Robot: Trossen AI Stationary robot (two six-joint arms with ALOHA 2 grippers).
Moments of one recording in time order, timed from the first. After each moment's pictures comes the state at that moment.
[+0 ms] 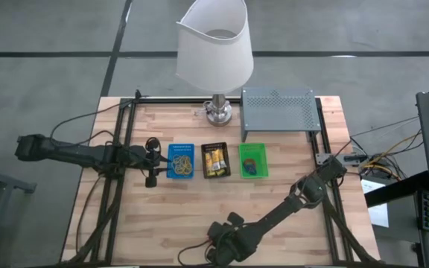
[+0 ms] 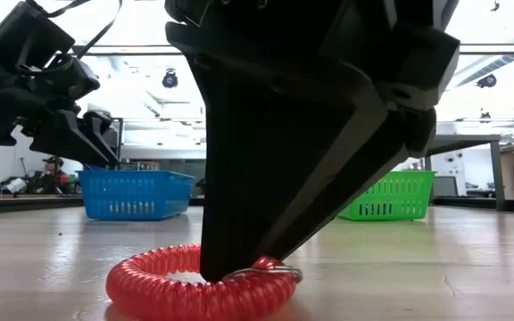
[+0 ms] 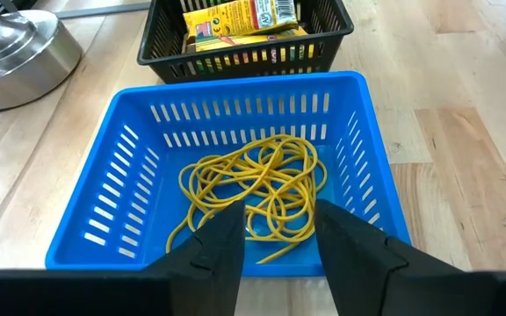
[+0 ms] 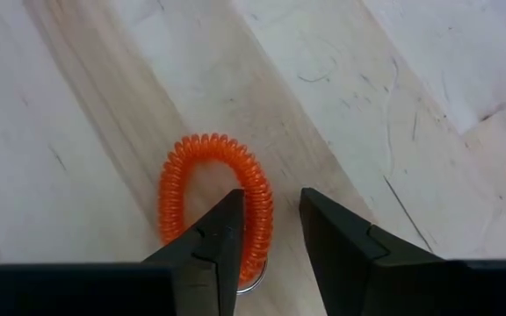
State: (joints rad) left arm -0.02 0.66 0.16 -0.13 -0.10 0.07; right arm 0.61 2.47 2.04 -0.87 0.38 1.16
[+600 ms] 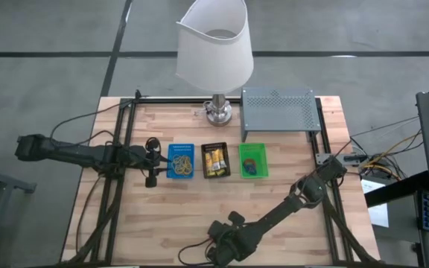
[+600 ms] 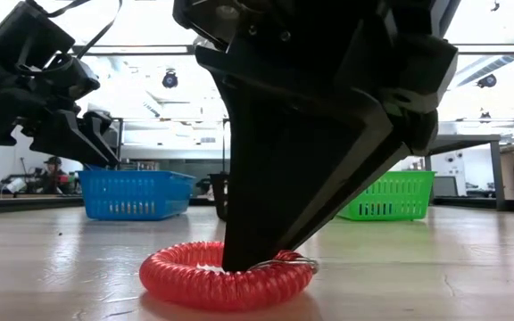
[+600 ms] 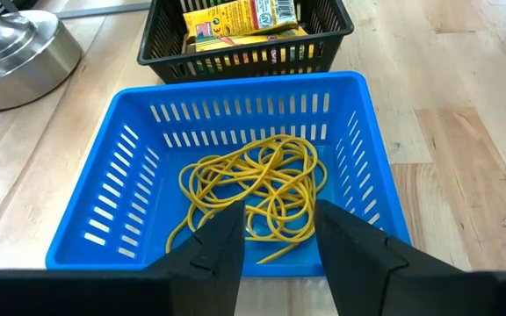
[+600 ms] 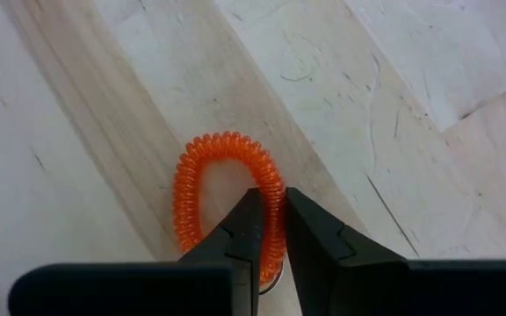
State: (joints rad) left arm -0.02 0.66 0.16 -0.13 -0.10 0.07; right arm 0.61 2.47 2.04 -0.91 0.38 1.18
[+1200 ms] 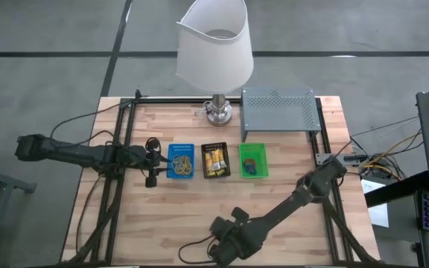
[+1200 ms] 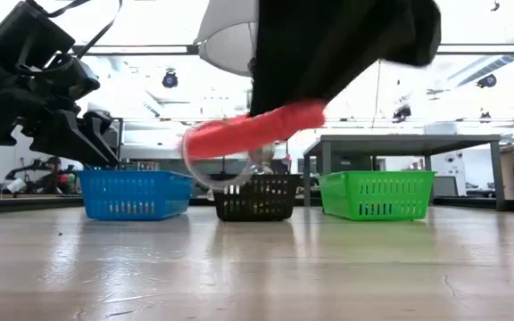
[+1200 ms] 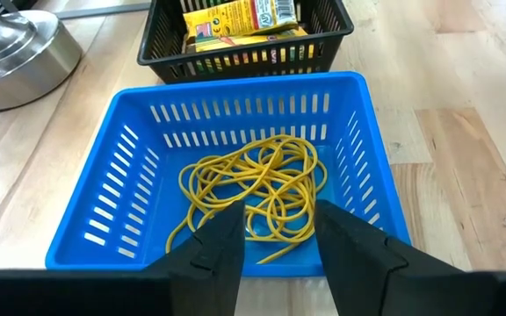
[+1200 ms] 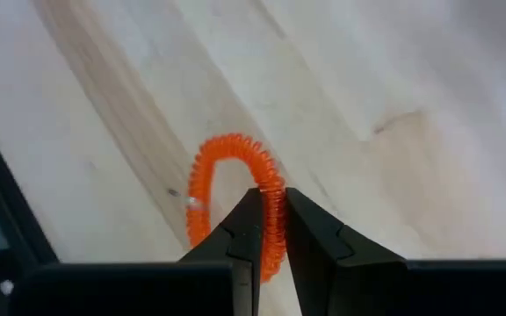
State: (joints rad) left arm -0.02 0.66 0.16 -0.13 -0.10 0.07; right arm 0.61 2.38 2.10 -1.04 0.39 1.19
